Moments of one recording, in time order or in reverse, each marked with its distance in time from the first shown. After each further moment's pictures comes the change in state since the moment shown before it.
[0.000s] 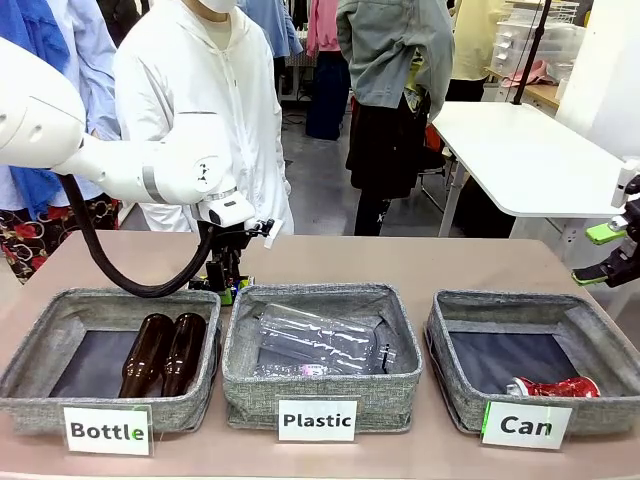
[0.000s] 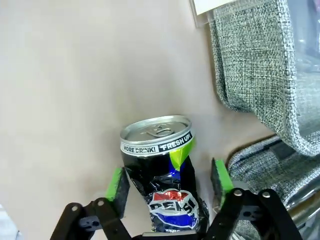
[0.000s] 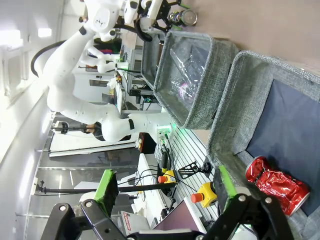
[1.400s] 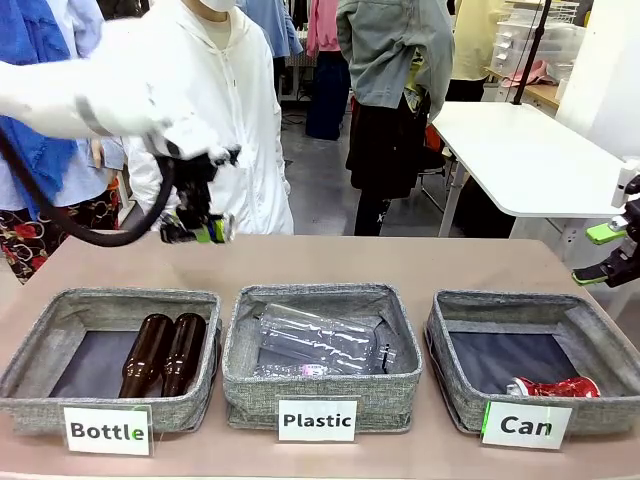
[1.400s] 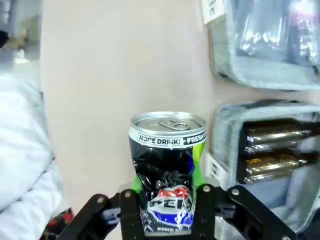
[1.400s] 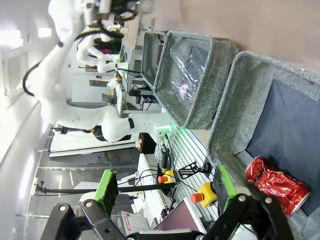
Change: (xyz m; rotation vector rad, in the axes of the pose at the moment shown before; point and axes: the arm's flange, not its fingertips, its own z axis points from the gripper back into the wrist) left arm -0.037 -0.044 0.147 0.174 -0.078 0.097; right arm 0.000 0.000 0.000 0.000 0.000 0.000
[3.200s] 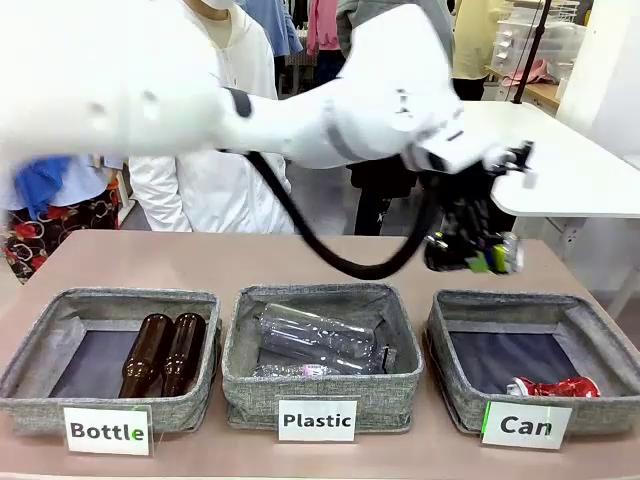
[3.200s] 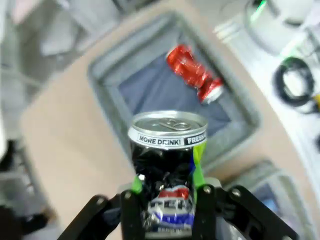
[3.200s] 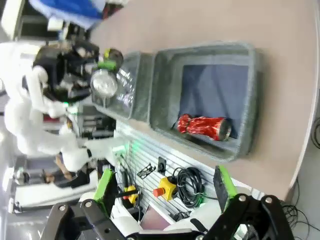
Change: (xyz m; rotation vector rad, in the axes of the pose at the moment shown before) left arm 0.406 -0.127 -0.040 -0.081 -0.379 -0.545; right arm -0.114 0.028 0.157 -0.319 -0.260 -0.081
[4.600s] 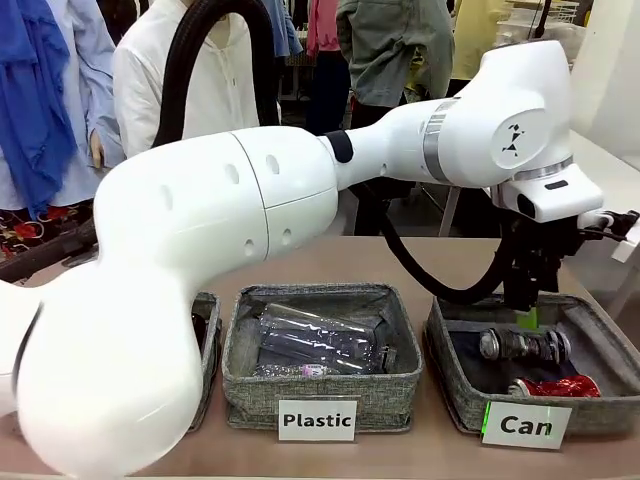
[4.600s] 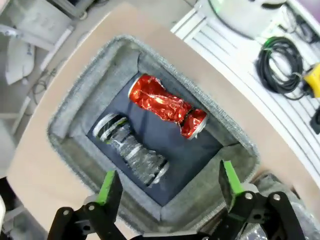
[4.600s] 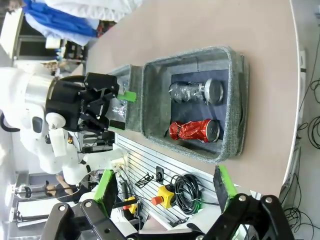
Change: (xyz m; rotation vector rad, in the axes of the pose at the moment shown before) left arm 0.075 -0.001 -0.079 -0.152 0.124 -0.197; right arm -0.010 -0.016 0.011 -0.009 -0.062 -0.035
